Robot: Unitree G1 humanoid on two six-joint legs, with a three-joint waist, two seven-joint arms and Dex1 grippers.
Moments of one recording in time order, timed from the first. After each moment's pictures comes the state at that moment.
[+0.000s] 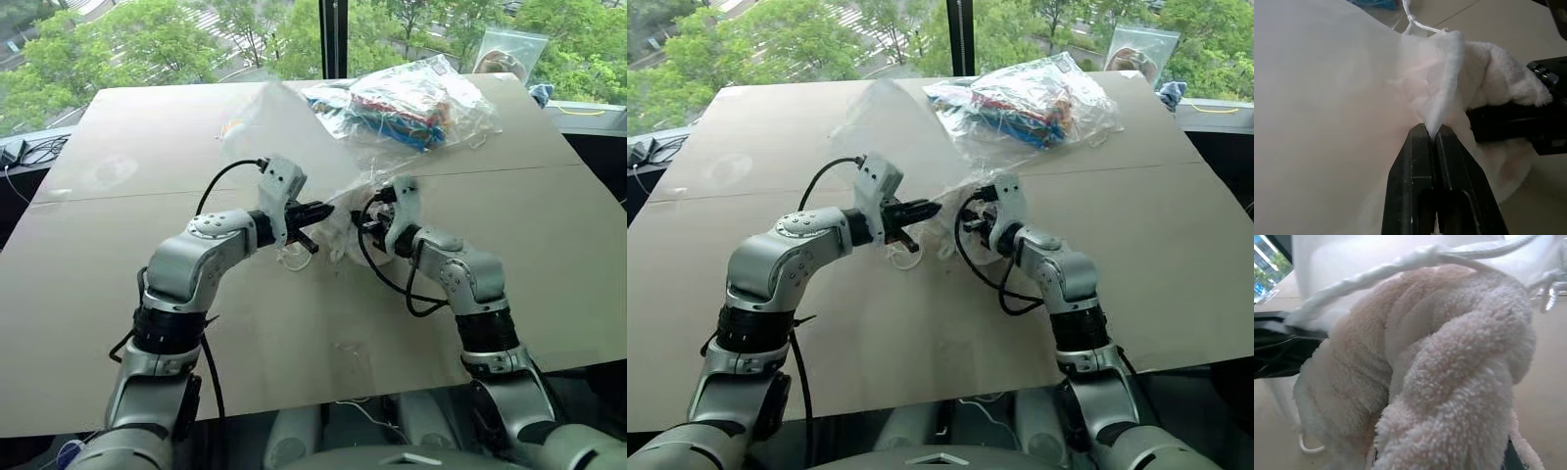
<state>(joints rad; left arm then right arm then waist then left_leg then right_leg) -0.56 0.51 -0.05 -0.23 -0.47 0.91 -0.60 -0.58 -0.04 0.05 0.03 0.35 0.80 0.33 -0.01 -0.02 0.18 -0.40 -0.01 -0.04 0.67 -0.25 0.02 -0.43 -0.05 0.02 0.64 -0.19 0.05</state>
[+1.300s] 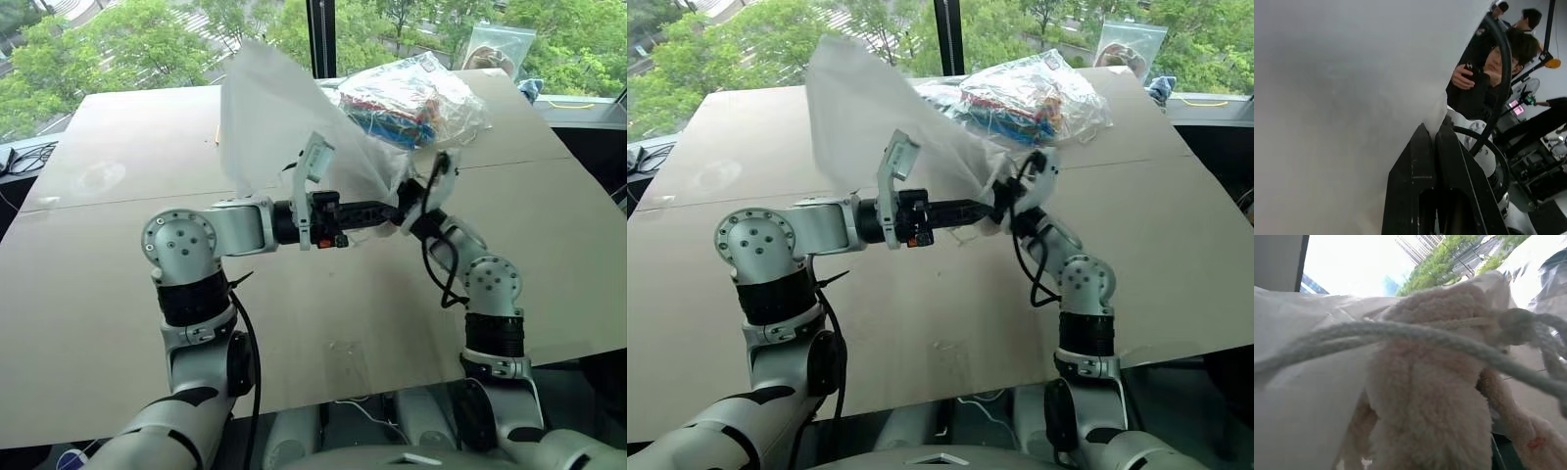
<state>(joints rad) -0.78 0.24 0.29 -0.23 -1.11 1.57 -0.37 -0.57 0.05 -0.08 -0.06 0.76 0.71 0.23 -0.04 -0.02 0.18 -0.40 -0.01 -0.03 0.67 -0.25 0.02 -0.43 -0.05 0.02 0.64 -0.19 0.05</state>
